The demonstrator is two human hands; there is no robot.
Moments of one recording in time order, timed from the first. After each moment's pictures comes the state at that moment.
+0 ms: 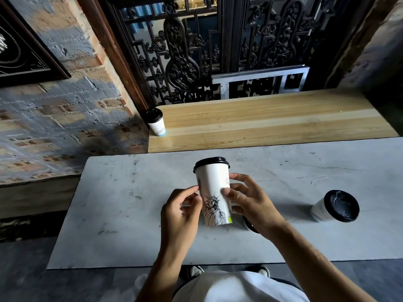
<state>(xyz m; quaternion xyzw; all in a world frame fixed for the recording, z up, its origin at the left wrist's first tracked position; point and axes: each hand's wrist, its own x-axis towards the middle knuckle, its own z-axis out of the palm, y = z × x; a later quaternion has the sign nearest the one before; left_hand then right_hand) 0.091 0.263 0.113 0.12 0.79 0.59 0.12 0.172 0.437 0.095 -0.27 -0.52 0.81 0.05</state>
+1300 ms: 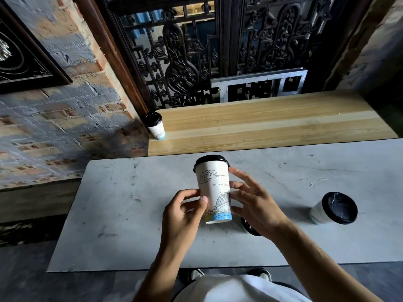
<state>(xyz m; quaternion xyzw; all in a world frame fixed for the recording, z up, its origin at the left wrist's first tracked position) 0.097 0.270 0.122 0.10 0.75 0.63 0.18 0.174 0.450 0.095 -0.21 -0.41 0.88 0.06</state>
